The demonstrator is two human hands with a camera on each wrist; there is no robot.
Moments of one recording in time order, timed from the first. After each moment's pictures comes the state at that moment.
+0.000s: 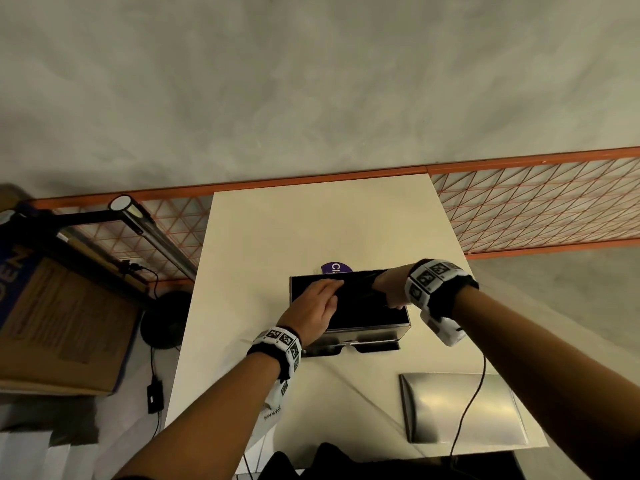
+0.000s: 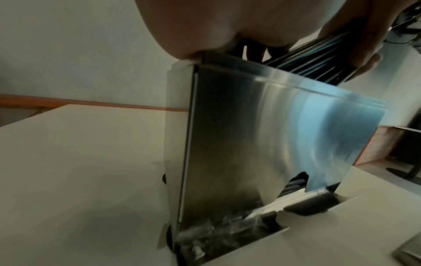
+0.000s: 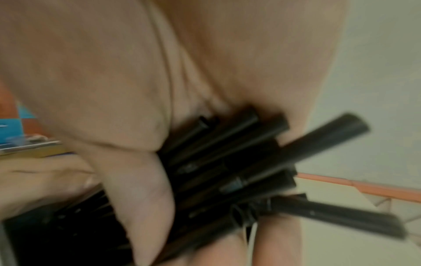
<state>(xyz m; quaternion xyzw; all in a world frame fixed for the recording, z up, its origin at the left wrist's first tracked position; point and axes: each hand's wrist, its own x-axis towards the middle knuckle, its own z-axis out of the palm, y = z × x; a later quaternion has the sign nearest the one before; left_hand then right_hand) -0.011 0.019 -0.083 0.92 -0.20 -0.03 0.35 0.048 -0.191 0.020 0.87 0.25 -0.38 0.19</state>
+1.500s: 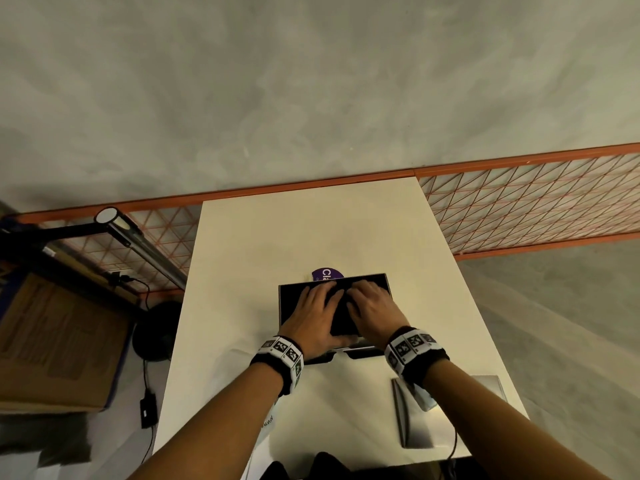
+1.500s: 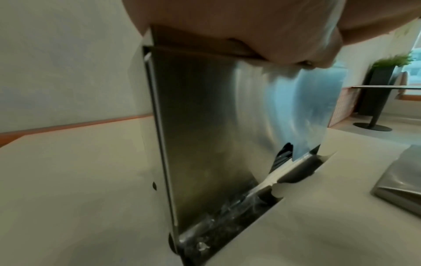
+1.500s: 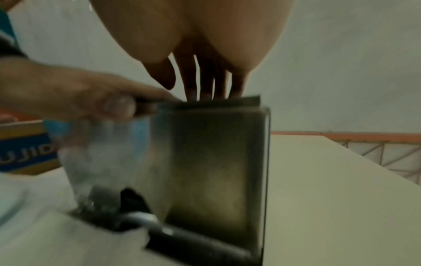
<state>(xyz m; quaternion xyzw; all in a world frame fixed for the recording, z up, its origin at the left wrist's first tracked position) -0.012 -0.006 -0.089 0.96 -0.25 -0.04 0.14 -0.012 -0.191 -0.054 0.96 0.19 0.02 -0.21</state>
